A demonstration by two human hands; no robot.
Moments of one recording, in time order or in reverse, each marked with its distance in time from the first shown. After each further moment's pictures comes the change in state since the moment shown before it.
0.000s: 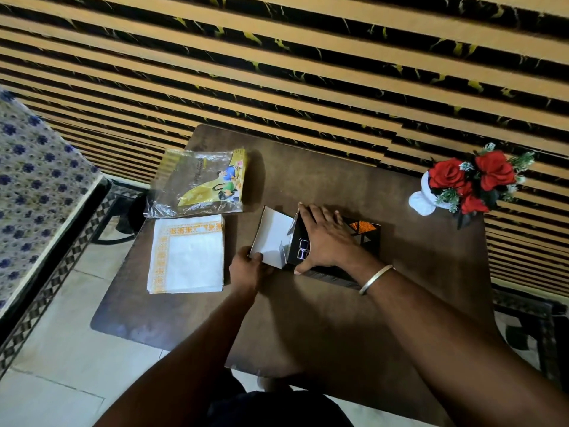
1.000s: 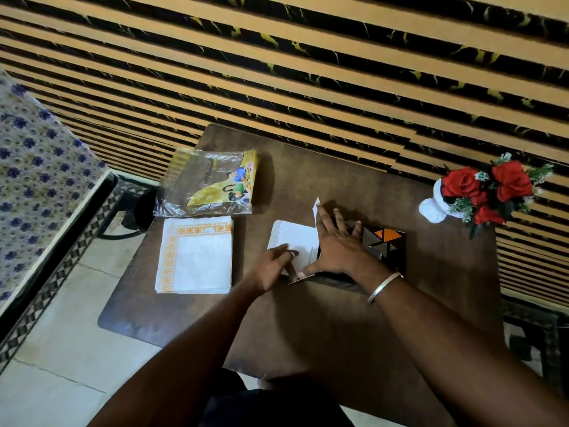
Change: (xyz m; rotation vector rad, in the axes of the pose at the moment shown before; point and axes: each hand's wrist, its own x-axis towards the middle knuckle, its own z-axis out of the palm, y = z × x) left_hand 0.017 0.013 -0.001 0.359 -0.582 0.176; right_hand 0.005 -0.001 0.006 -0.024 -0.101 0.074
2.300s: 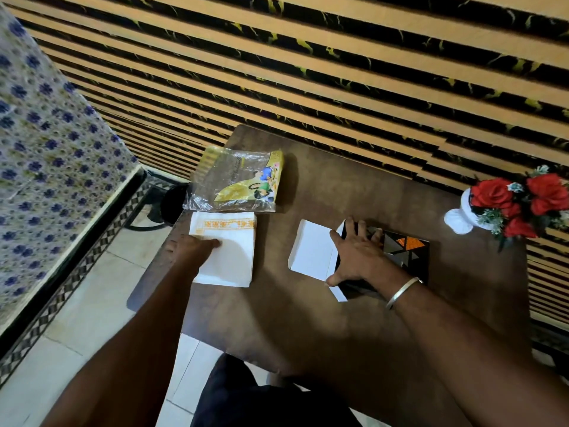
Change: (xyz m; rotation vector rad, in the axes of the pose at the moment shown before) left_hand -0.026 -0.094 -0.164 -0.166 0.739 -0.513; right_hand -0.010 -0.014 -0.005 -0.255 -0.047 0.015
